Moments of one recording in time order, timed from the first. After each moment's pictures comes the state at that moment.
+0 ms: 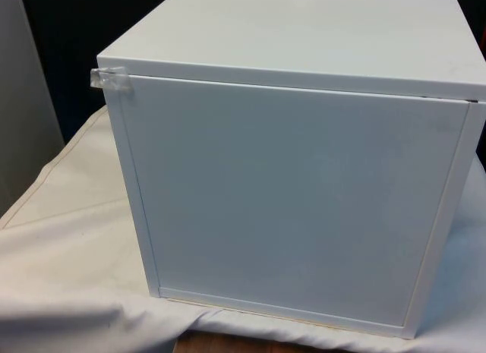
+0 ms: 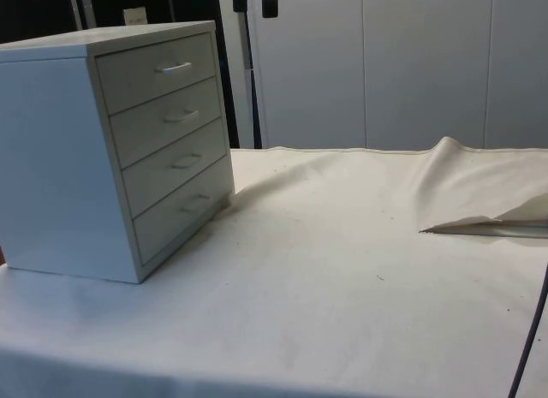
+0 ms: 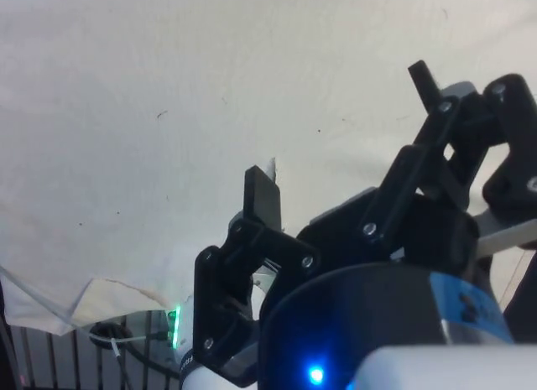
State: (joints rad) arm 0.45 -0.25 -0.41 -2.15 -0.16 2.03 -0.73
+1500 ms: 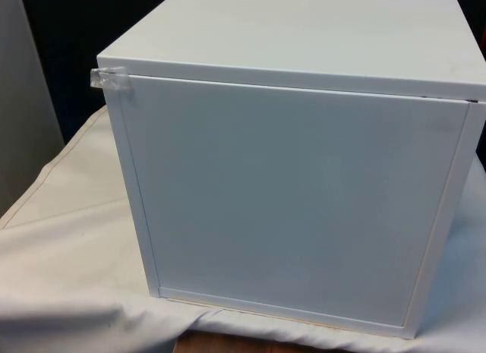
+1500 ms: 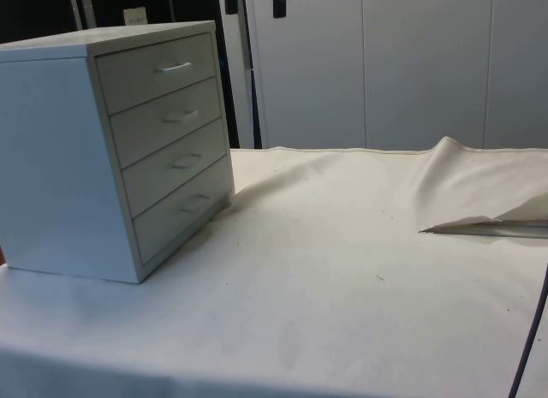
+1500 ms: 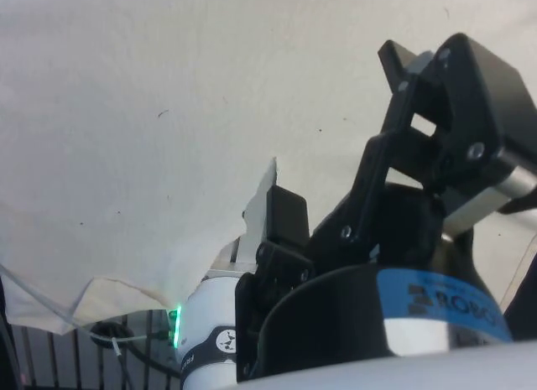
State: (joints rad) arm 0.45 -0.25 -0.42 -2.16 -0.16 2.03 -1.10
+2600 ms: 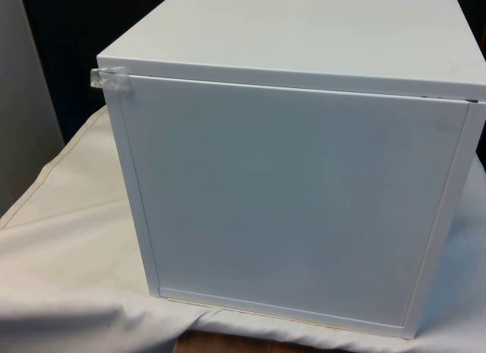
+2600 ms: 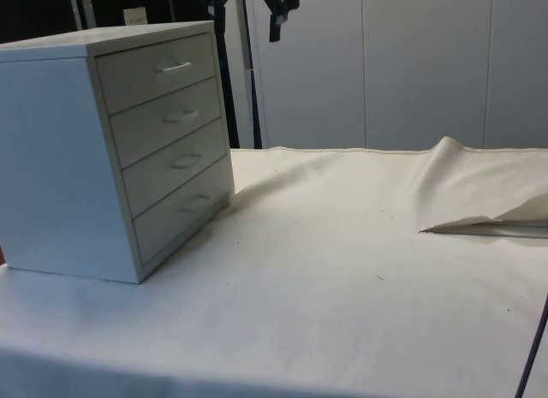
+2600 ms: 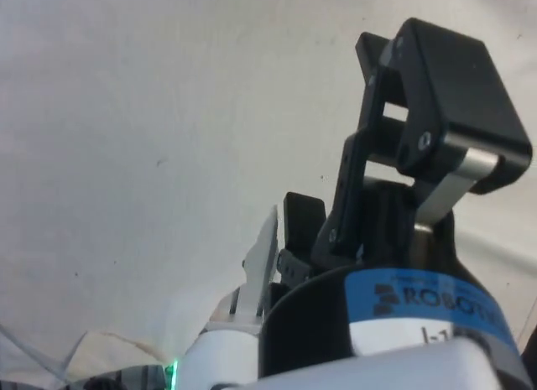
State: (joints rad) arm 0.45 -0.23 -0.43 -2.24 -0.16 2.21 -1.32
